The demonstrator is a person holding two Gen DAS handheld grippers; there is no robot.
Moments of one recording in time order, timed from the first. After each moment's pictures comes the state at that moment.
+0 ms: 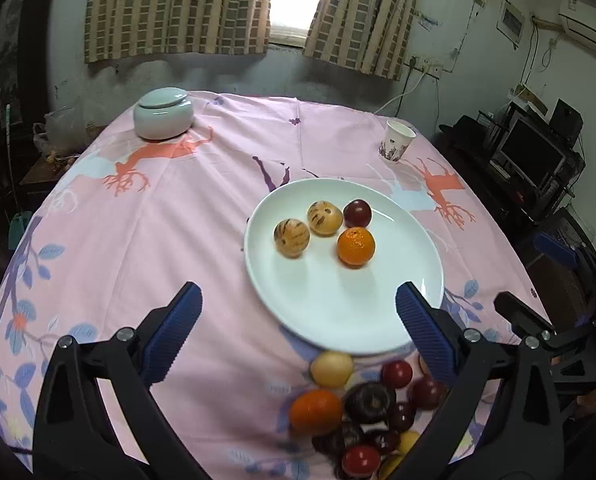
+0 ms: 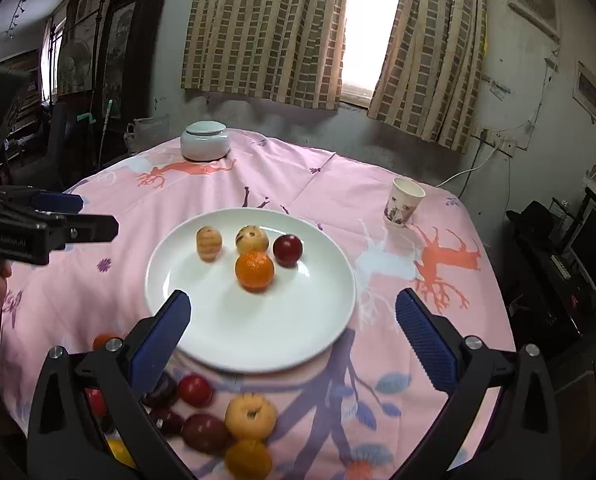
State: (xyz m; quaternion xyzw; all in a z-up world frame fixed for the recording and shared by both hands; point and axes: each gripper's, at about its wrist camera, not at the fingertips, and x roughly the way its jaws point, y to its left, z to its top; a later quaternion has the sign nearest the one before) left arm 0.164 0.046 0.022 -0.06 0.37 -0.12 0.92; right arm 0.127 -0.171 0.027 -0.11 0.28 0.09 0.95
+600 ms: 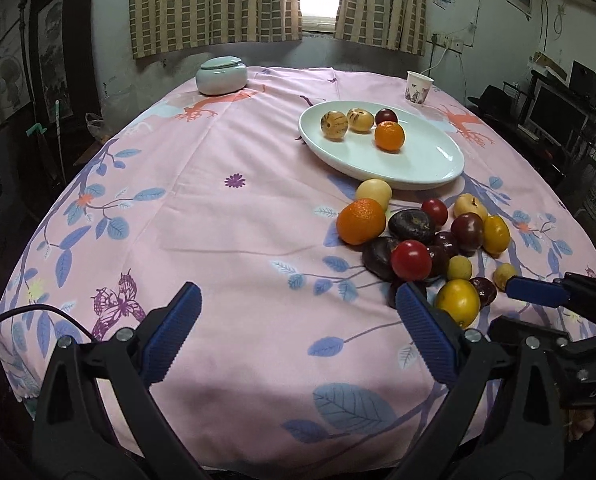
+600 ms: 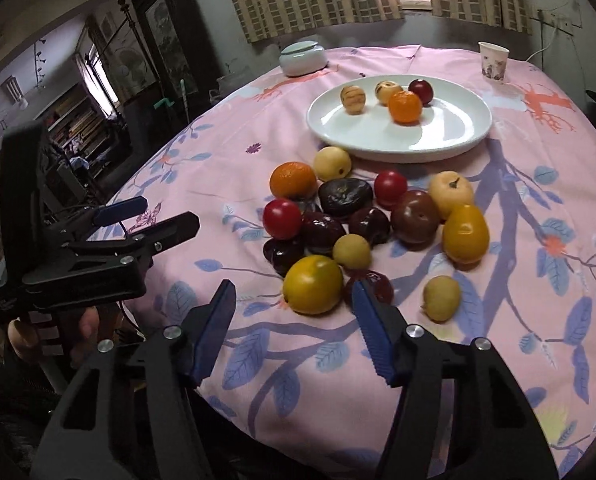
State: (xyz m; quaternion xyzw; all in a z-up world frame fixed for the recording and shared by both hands) left arm 0.024 0.065 -0.043 0.00 0.38 -0.04 0.93; right arm 0.018 -0.121 -0.053 0.03 0.41 0.24 0.88
